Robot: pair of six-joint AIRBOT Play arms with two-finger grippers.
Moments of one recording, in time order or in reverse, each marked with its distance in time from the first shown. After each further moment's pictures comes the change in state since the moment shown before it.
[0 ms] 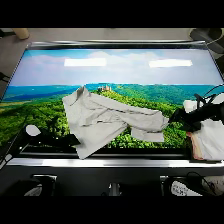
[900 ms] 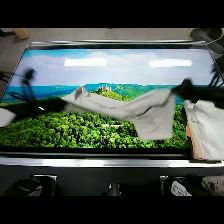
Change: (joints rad) left arm -0.109 0.230 0.538 0.308 0.164 -0.049; right arm -0.004 0.150 0.156 0.579 -0.271 -0.204
